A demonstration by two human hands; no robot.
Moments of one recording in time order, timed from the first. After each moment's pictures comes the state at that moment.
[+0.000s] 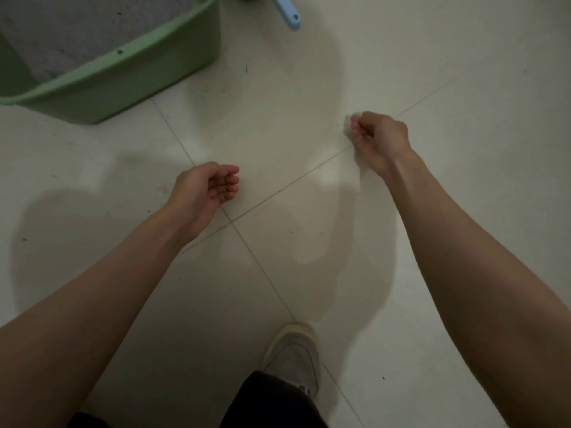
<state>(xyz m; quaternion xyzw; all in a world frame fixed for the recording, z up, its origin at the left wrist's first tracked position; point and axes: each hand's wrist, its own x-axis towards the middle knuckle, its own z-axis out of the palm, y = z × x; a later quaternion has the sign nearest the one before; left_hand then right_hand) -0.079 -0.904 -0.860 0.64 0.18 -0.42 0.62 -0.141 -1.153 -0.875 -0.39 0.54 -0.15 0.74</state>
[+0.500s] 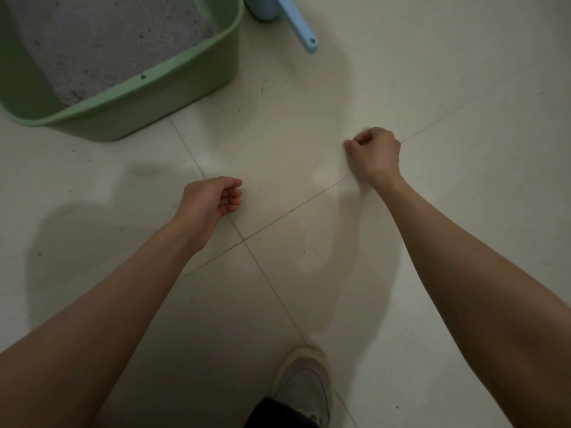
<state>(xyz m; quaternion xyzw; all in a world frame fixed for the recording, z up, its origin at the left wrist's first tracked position) -0.059 -0.903 -0.870 0.69 0.19 -0.38 0.58 -0.124 -1.145 -0.896 -0.82 0.47 0.00 0.34</state>
